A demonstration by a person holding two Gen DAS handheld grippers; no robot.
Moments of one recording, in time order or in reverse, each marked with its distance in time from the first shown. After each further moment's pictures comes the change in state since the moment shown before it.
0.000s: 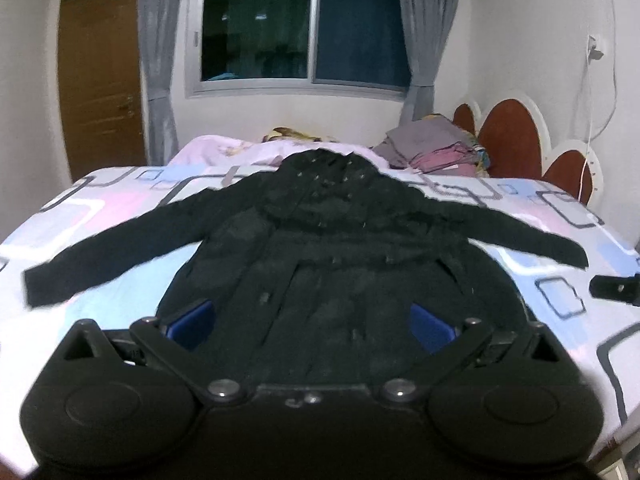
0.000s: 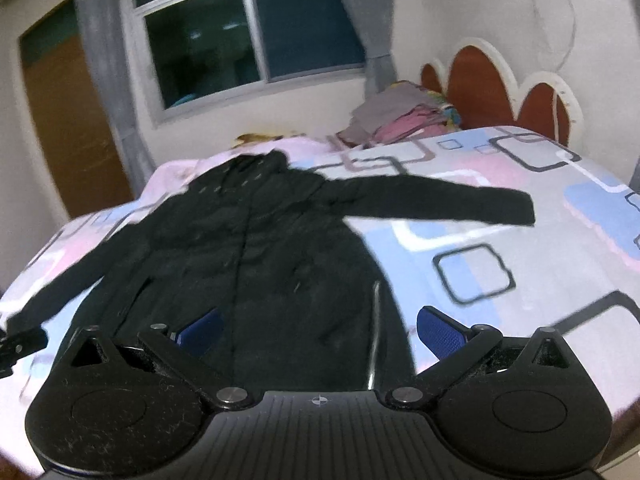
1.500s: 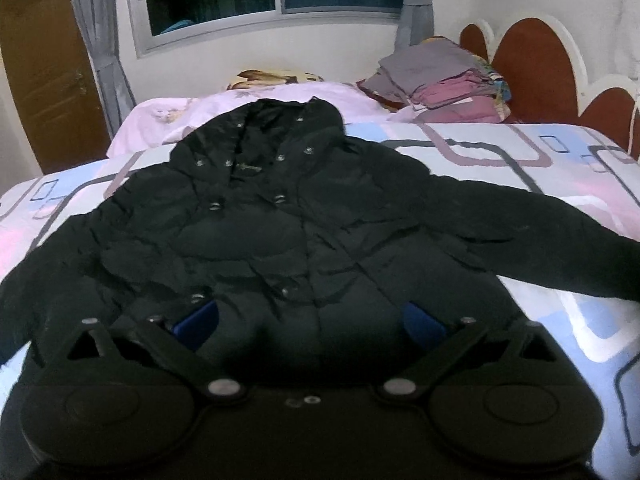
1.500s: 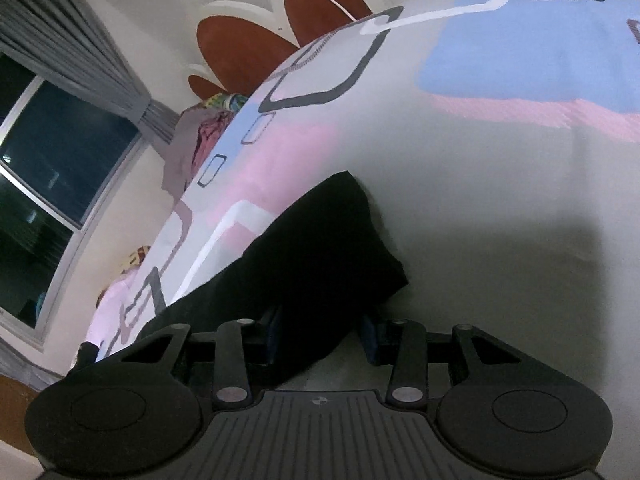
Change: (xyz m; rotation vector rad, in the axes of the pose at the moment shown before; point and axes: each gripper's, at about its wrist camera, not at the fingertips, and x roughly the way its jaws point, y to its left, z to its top) left arm 0.296 -0.126 0.097 0.097 0.230 0.054; right arm 0.265 -0.349 0.073 0.750 -0.028 -0.175
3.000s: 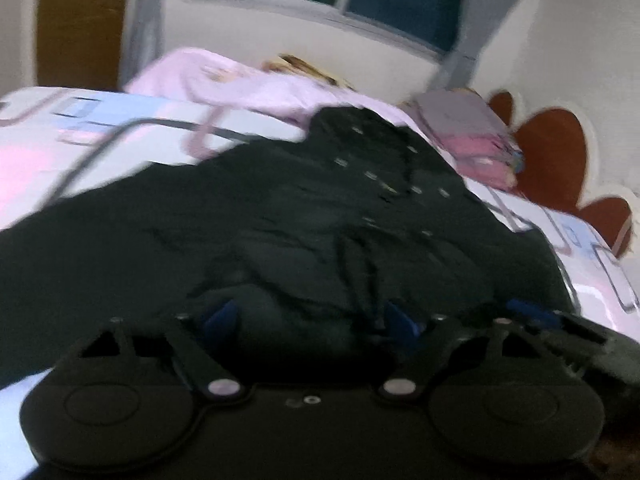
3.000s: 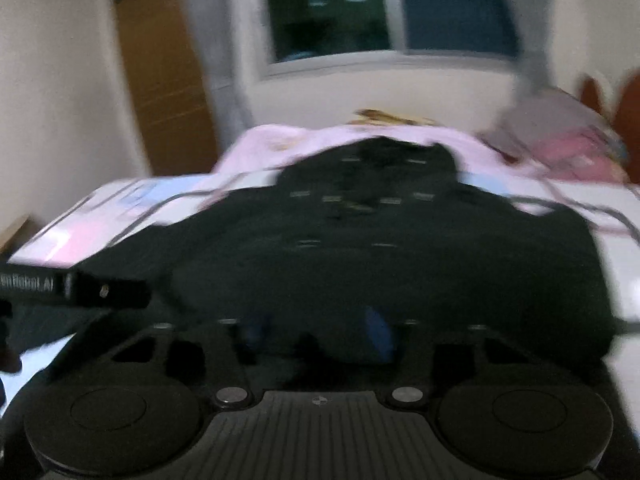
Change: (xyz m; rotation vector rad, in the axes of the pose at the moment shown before) left arm 0.047 0.217 -0.001 -0.262 0.010 -0.222; right arm -0.006 0.356 -0.334 -0.939 0.200 0.396
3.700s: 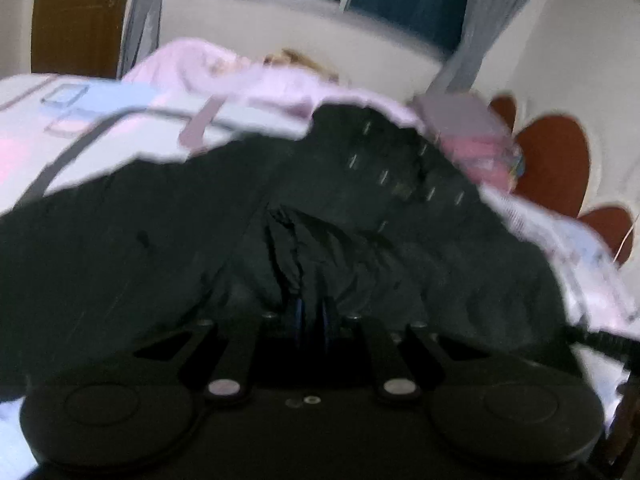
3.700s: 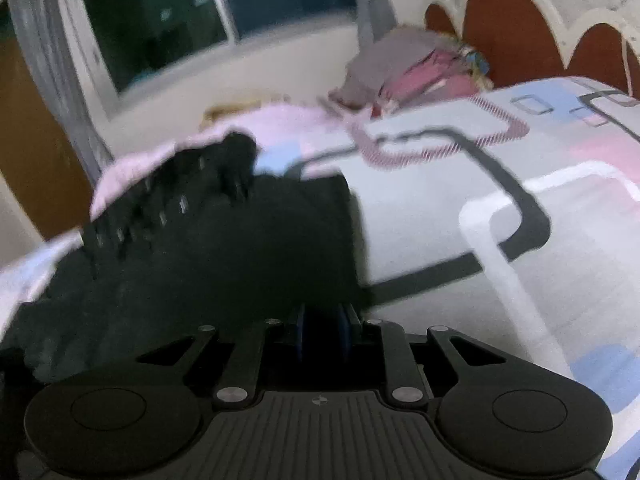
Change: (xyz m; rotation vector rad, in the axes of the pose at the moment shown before) left arm 0.029 0.026 -0.004 -0.019 0.007 0.003; right arm -0.002 -0.134 -0.002 0.261 0.093 -0.211
